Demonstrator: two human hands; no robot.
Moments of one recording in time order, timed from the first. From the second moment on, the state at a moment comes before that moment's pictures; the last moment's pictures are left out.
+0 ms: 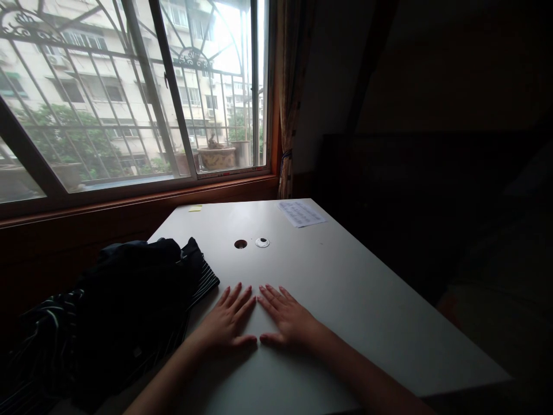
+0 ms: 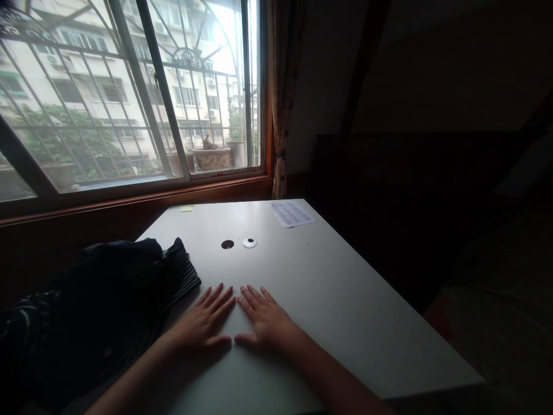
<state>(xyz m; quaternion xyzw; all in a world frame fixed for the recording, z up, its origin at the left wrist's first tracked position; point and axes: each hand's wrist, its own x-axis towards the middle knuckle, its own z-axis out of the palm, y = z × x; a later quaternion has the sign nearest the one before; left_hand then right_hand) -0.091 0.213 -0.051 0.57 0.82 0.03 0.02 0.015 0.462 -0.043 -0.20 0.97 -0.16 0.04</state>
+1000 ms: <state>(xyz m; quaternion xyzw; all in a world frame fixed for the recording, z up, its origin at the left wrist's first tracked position) -0.090 0.213 -0.049 0.56 0.83 0.03 0.02 0.015 0.461 -0.039 -0.20 0.96 -0.16 0.05</state>
